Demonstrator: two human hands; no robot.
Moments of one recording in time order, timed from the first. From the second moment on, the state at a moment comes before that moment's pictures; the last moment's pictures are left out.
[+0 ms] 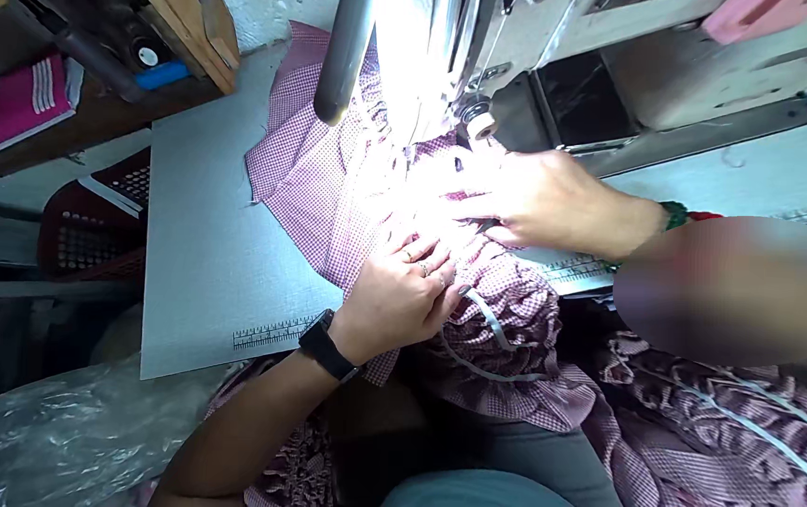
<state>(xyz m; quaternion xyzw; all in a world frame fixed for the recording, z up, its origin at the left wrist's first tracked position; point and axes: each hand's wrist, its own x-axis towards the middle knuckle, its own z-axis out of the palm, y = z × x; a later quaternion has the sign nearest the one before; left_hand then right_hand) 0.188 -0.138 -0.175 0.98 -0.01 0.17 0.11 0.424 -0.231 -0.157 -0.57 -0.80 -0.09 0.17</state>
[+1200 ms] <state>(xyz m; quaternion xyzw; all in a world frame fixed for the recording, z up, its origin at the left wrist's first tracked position) 0.192 -0.129 -0.176 0.97 -0.02 0.18 0.13 0.420 -0.232 -0.160 -0.60 -0.78 -0.08 0.17</state>
